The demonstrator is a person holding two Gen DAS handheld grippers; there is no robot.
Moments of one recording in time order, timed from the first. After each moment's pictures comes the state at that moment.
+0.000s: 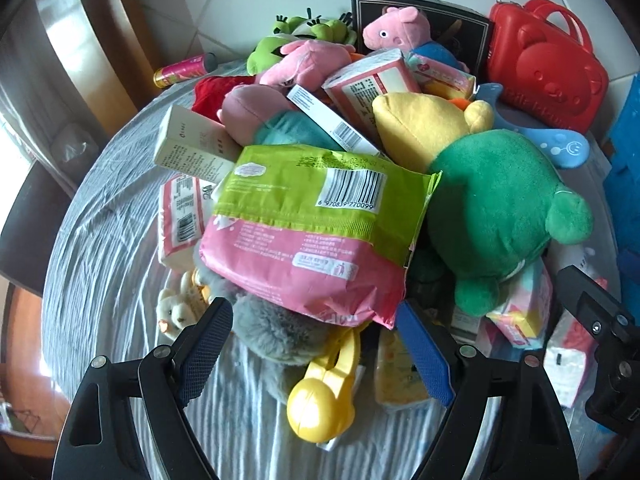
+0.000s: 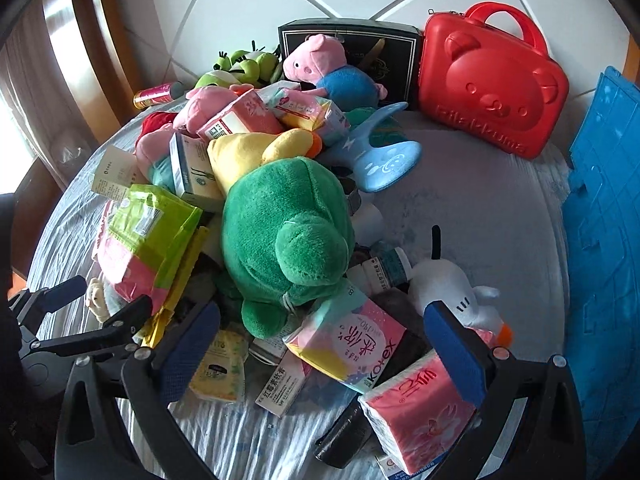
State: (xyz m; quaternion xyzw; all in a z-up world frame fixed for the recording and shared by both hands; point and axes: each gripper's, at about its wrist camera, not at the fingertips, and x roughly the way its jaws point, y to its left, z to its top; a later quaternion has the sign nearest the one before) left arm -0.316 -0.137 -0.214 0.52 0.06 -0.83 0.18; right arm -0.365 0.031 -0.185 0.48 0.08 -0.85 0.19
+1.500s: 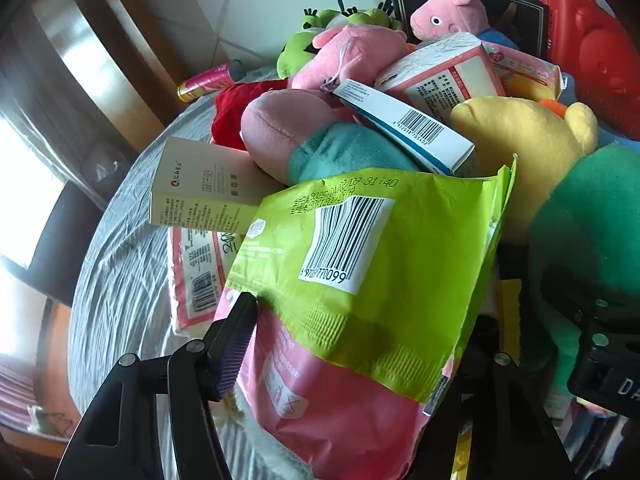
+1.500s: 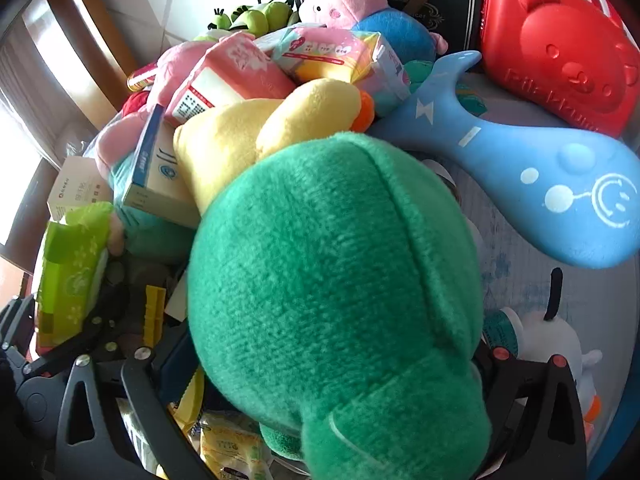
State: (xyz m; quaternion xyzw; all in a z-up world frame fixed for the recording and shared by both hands) left arm -0.370 -0.179 -0.248 0.51 -0.01 -0.82 0.26; right arm -0.447 -0.037 -0.258 0.53 0.07 -0.82 0.22
